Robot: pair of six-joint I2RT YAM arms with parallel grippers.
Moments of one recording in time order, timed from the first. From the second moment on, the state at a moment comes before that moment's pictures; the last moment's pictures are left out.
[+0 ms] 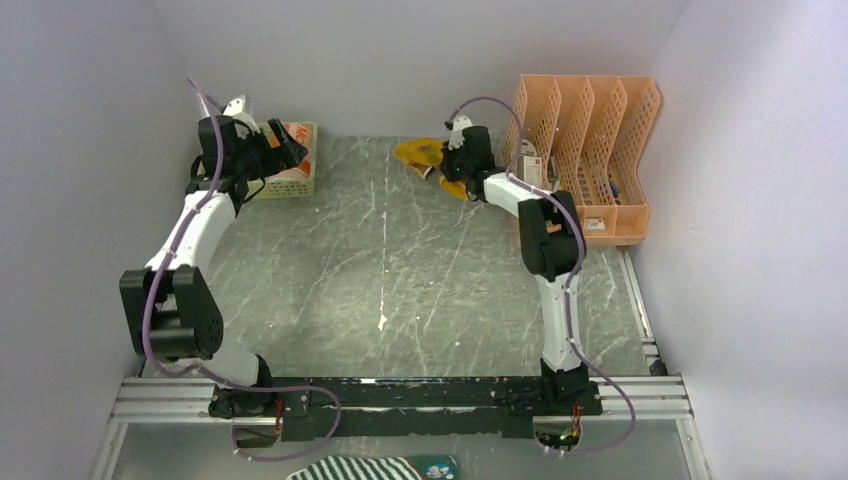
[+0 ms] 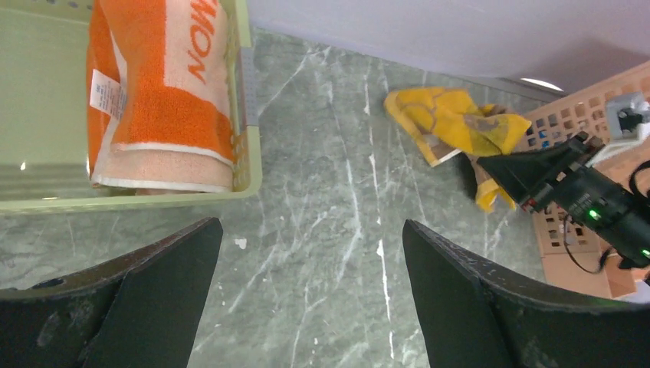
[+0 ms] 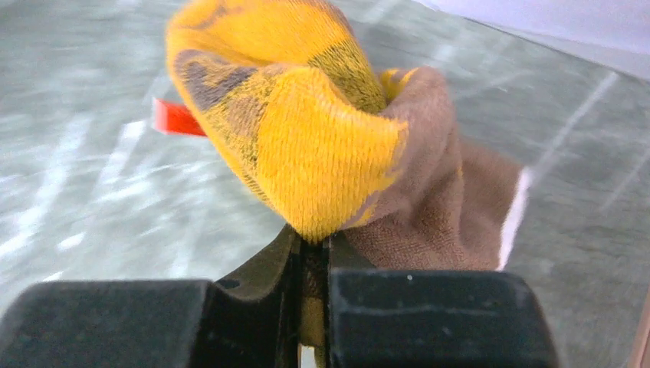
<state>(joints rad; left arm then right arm) 0.05 1.57 1.25 -0.09 0.31 -0.35 0.31 2.34 1.71 0.15 -0.12 0.00</state>
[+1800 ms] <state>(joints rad) -1.00 1.75 1.02 0.06 -0.18 -0.26 0.15 1.26 0.60 0.13 -0.08 0.39</state>
